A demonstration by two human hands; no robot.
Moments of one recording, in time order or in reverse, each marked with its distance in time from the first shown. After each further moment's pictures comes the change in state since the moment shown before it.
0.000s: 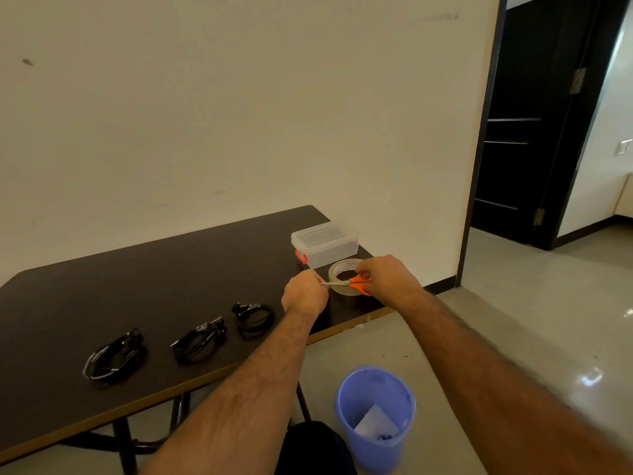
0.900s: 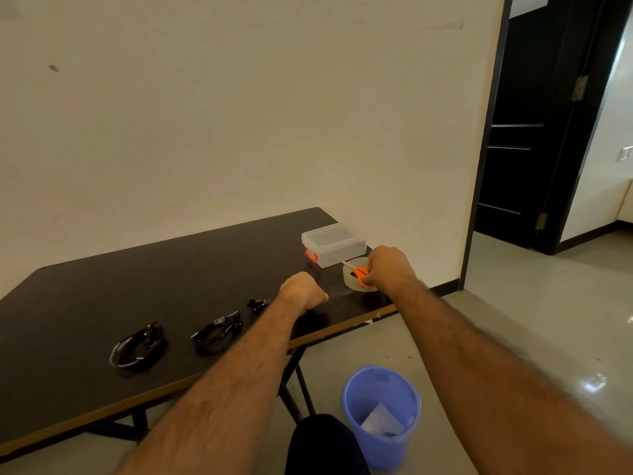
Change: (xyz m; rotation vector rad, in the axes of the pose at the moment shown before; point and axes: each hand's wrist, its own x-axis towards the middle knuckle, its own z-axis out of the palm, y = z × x) left_hand -0.010 -0.014 -0.040 0.040 -0.248 -0.062; right_hand 0.020 -0.009 0.006 0.005 0.099 0.159
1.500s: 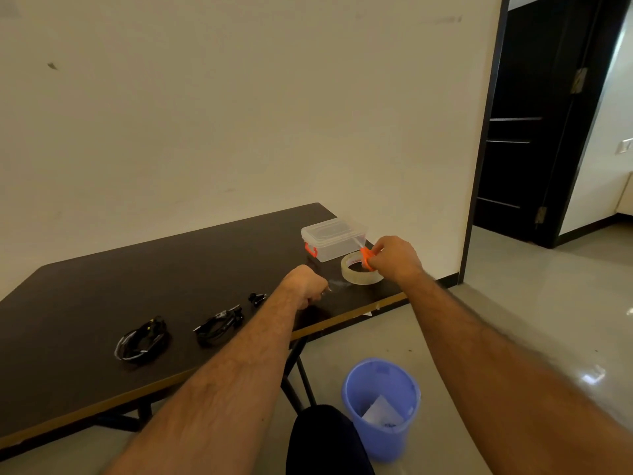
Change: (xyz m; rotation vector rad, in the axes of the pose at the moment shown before) left_hand -0.014 0.005 -0.009 -0.212 -0.109 -0.098; right_hand 0.000 0.013 -0.005 0.245 0.067 0.009
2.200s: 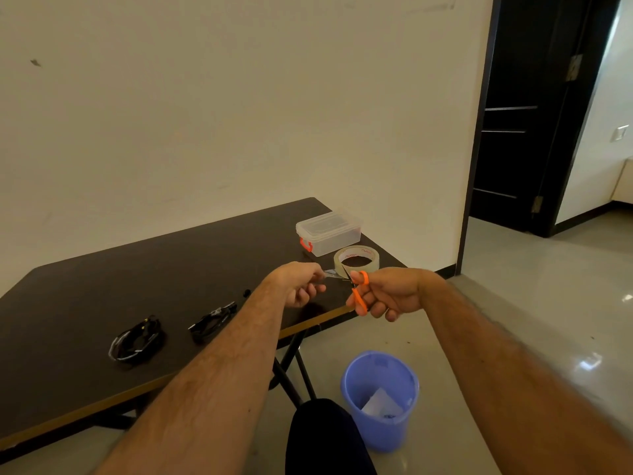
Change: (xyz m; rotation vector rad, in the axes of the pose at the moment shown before) left_hand -0.011 -0.001 -0.007 -0.440 -0.173 -0.151; right_hand -0.044 0.018 -0.014 0.615 -1.034 0.162
